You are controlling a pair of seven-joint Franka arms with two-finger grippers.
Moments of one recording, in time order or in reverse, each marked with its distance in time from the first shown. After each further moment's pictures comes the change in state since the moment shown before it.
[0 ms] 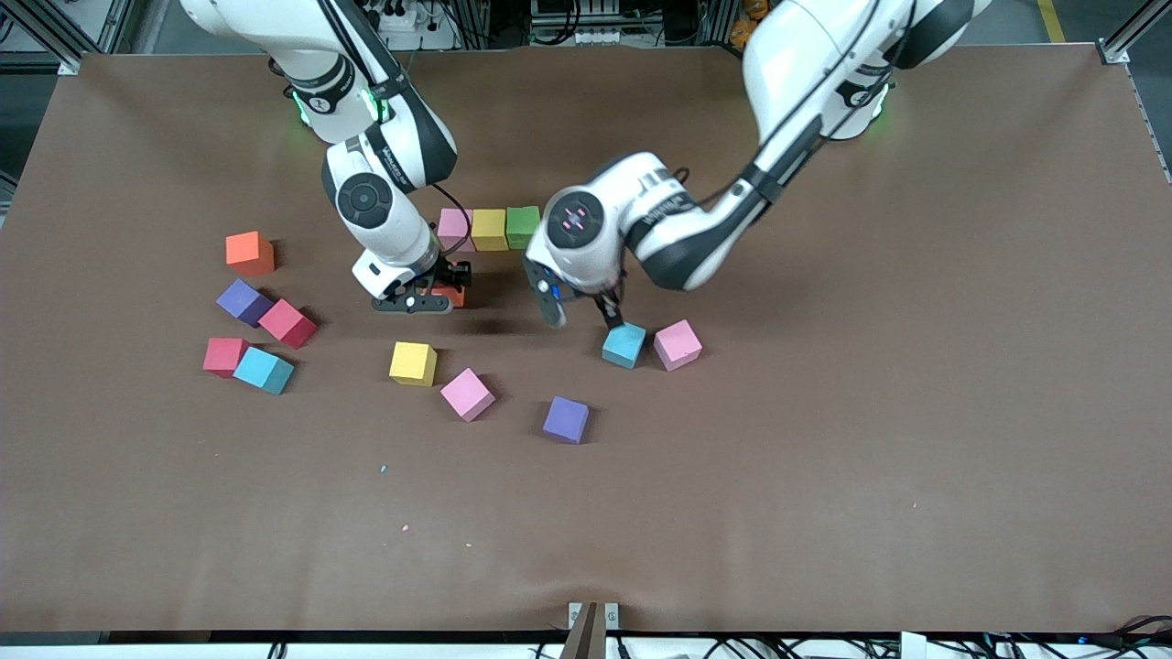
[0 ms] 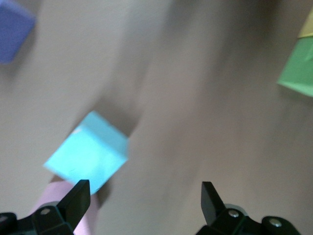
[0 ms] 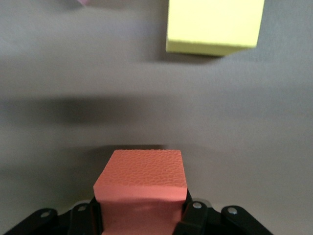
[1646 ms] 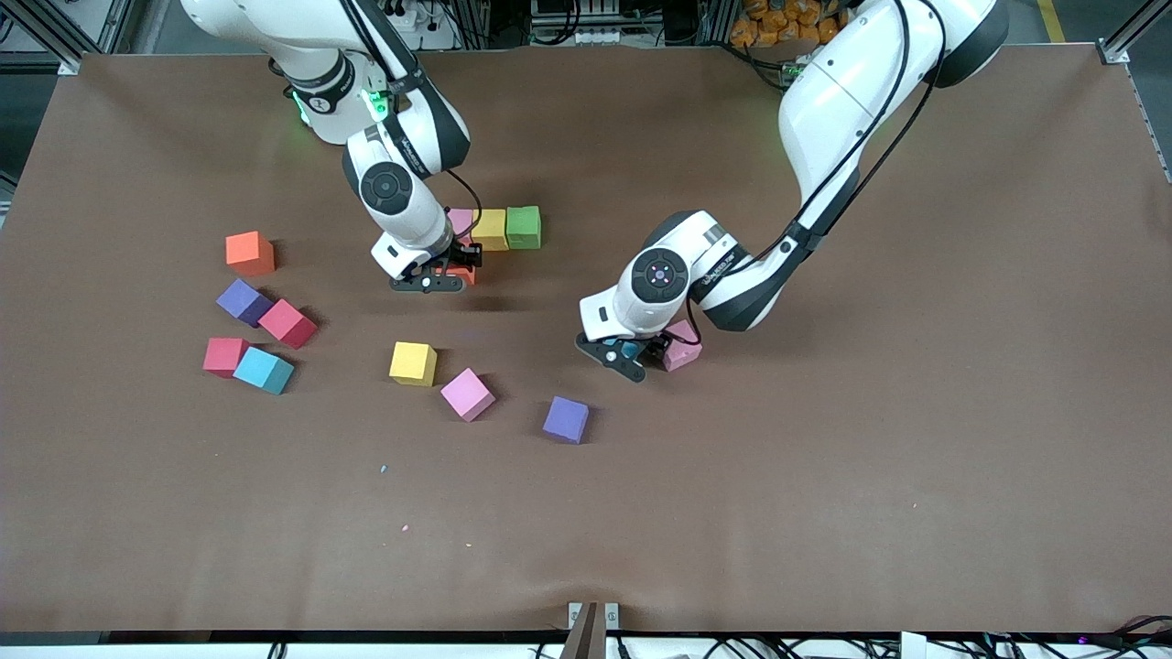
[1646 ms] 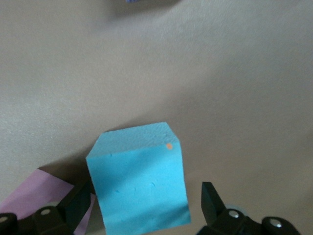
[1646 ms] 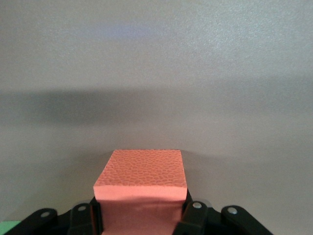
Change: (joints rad) left arm 0.102 0.033 0.011 -0.224 -0.013 0.404 -0.565; right arm 0.068 0.007 0.001 -0.083 0.069 0.065 0.016
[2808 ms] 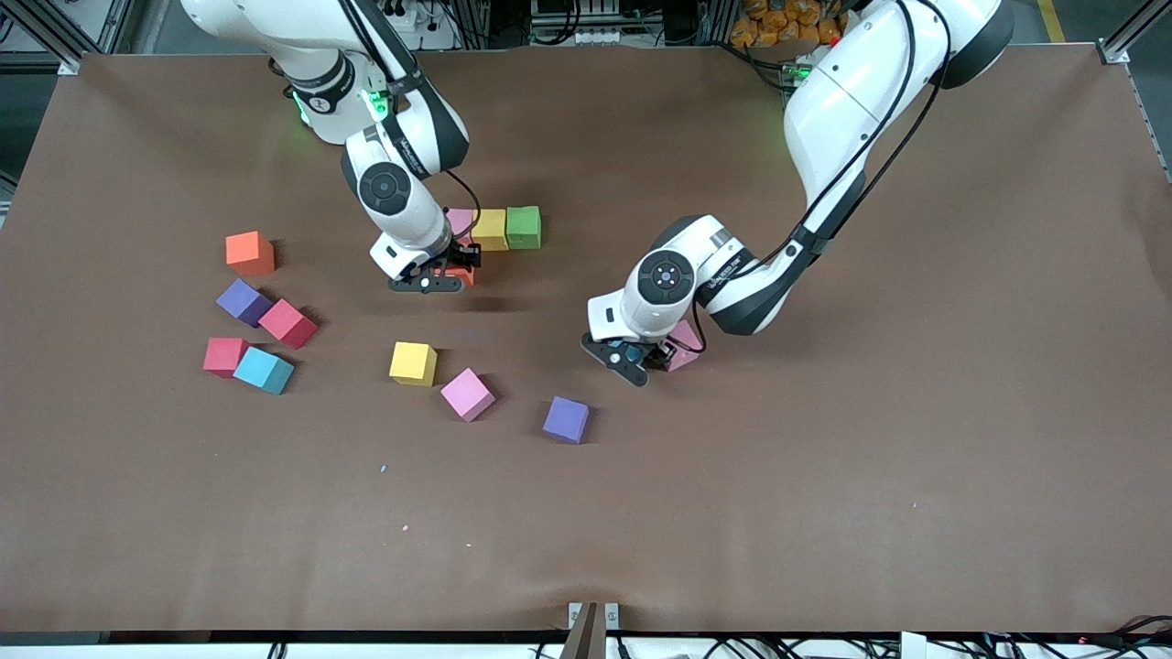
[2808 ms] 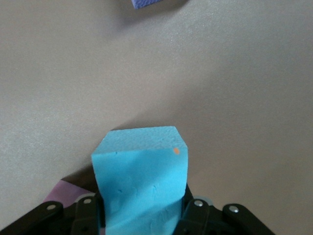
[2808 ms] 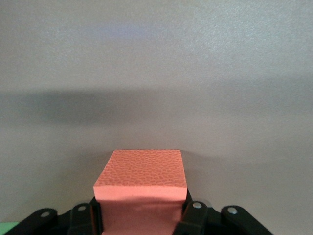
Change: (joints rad) left arm 0.021 -0.001 0.000 0.000 0.040 0.010 0.085; right arm -0.001 -0.001 -0.006 -0.002 0.000 0.002 -0.008
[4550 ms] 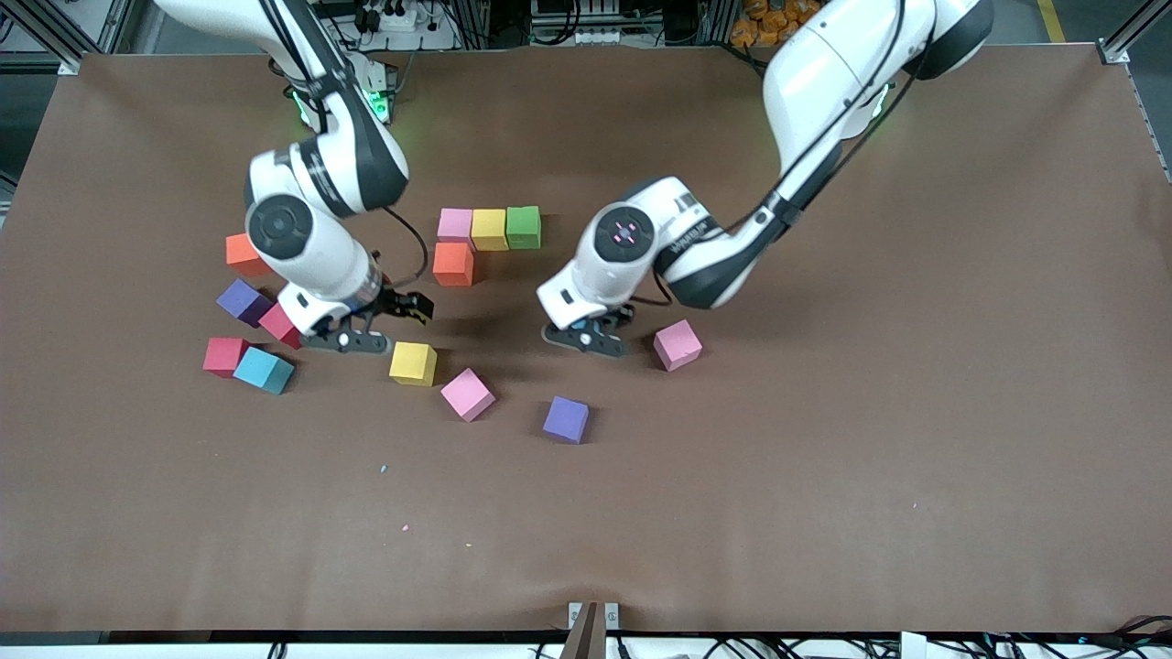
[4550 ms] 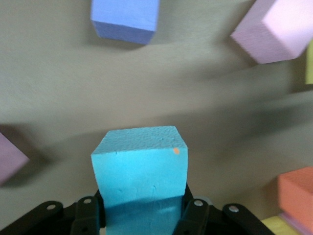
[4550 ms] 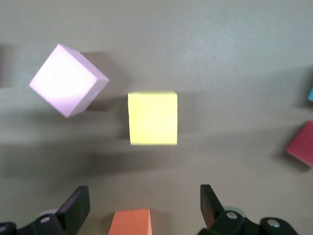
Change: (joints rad) left arm -0.094 -0.019 -0.078 0.150 -0.061 -0.079 -0.571; right arm -0.133 0.032 -0.095 0.423 -0.106 -0.350 -0.046
